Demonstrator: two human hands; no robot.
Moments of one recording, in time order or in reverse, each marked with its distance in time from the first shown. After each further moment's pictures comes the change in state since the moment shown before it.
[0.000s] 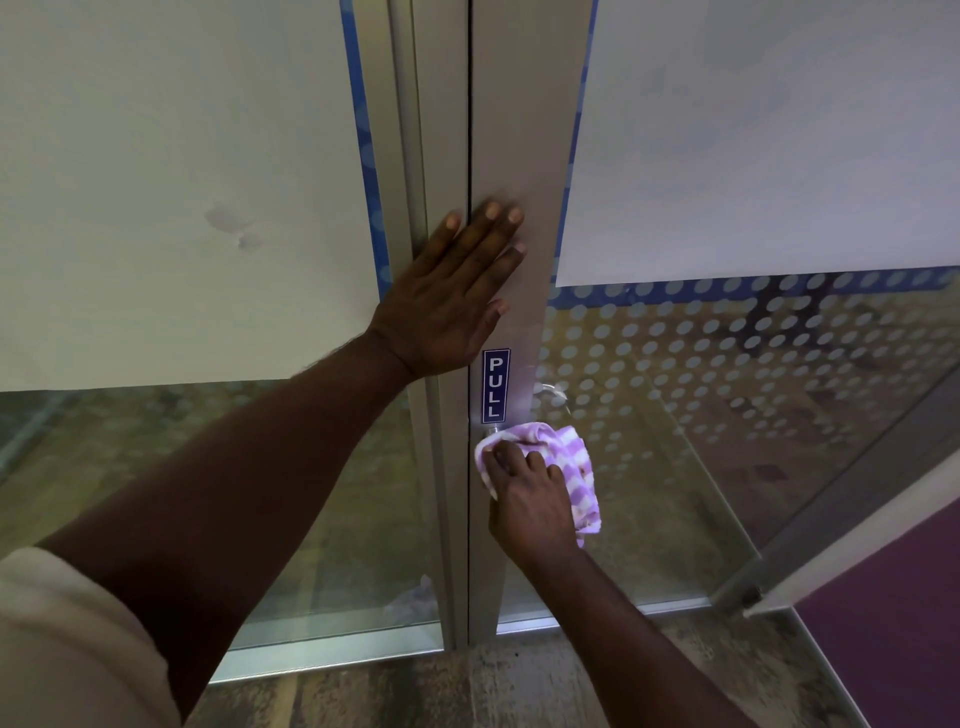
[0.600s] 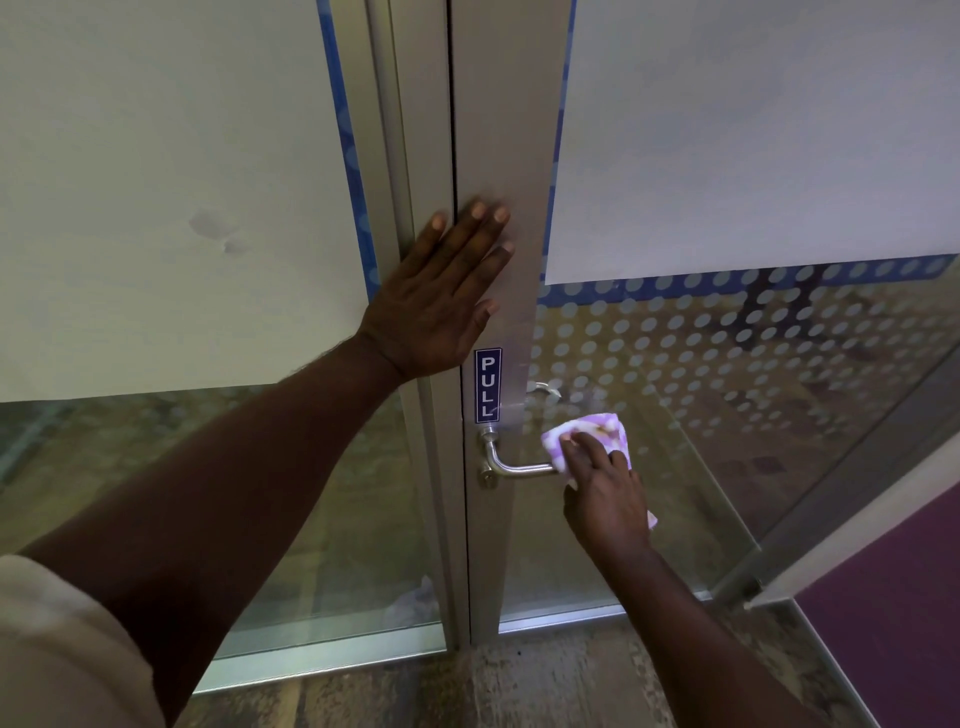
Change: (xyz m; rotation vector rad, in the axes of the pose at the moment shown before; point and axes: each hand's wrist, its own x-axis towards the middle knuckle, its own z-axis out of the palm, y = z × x) left_hand -0.001 -0.001 0.002 -0.002 -0.007 -0.006; right_hand -0.018 0.088 0.007 0.103 0.114 0.239
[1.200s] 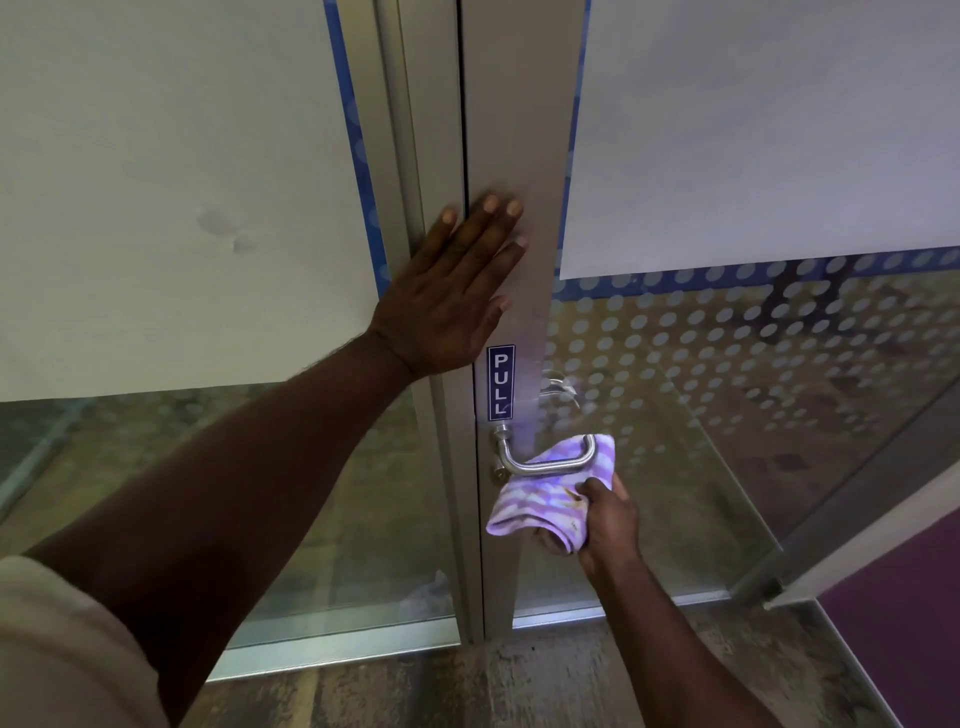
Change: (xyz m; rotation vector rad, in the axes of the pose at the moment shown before) left_hand 0.000 0.000 0.002 0.007 0.017 0.009; right_hand -0.006 -0.023 0.036 1.730 0.038 0.889
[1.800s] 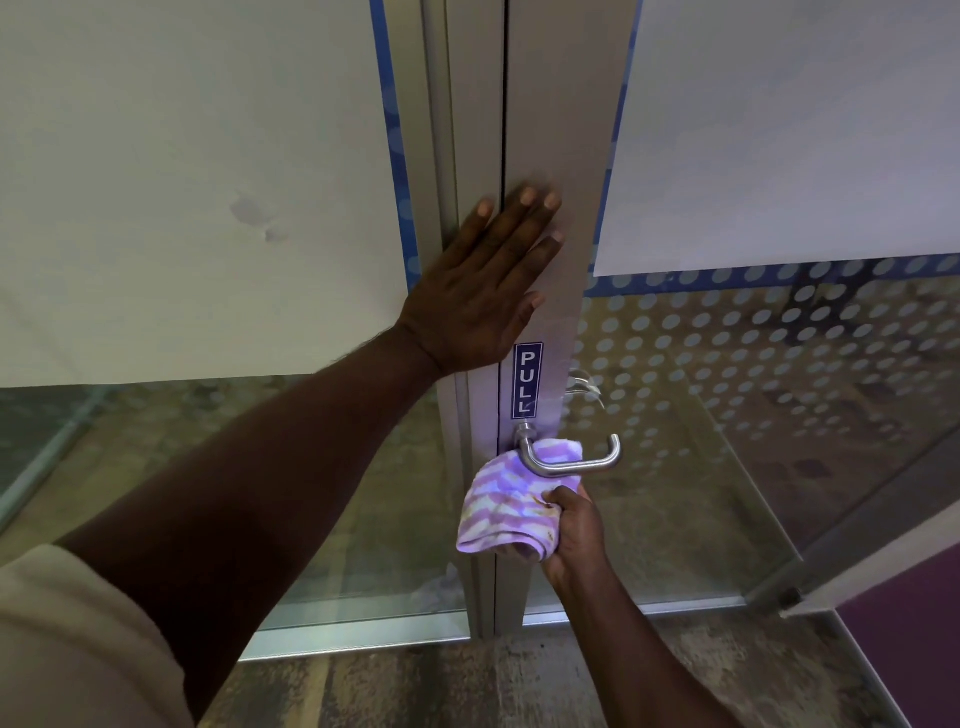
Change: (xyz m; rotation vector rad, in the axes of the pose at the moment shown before) left_hand 0.000 0.001 0.000 -0.012 -0.011 -0.012; right_hand -0.026 0.034 0.045 0.214 -0.172 0.247
